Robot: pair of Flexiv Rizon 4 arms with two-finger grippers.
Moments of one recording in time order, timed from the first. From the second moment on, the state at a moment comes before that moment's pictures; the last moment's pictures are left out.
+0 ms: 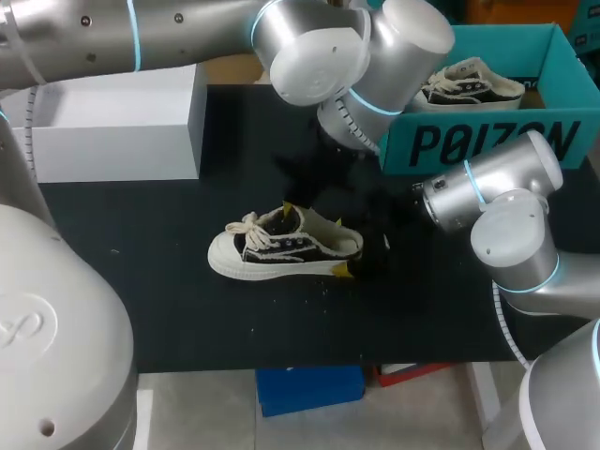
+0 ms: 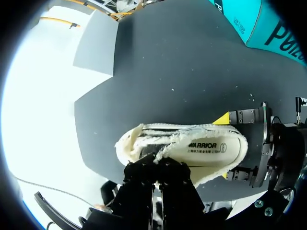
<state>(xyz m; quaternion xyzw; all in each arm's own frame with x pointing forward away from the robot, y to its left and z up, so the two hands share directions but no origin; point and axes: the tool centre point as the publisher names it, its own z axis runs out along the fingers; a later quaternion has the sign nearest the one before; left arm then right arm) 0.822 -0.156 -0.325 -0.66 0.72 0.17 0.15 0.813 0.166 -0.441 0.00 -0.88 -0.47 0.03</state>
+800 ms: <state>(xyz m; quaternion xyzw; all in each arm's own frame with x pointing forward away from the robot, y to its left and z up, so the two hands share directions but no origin) 0.793 -0.089 -0.313 -0.69 0.68 0.16 0.17 0.812 0.168 -0.441 0.00 -0.88 -0.47 0.03</state>
